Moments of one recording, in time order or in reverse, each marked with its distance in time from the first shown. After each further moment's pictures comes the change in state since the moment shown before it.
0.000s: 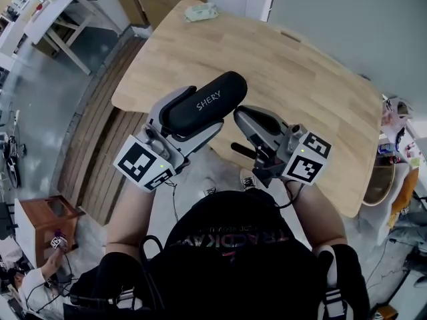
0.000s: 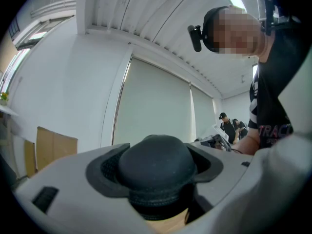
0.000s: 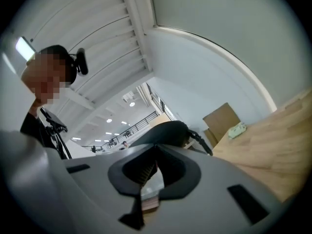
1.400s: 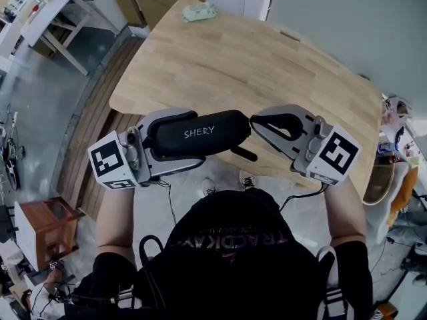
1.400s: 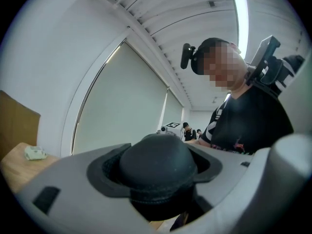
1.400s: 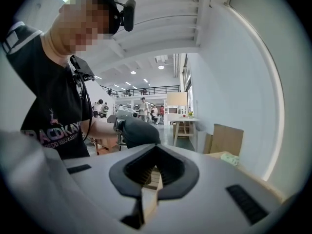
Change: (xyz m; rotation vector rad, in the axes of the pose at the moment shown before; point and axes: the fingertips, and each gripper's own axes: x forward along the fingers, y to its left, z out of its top) left arm -0.033 -0.031 0.012 -0.174 0.056 -0.444; right arm -0.020 0.010 0.008 -0.600 0.416 0.095
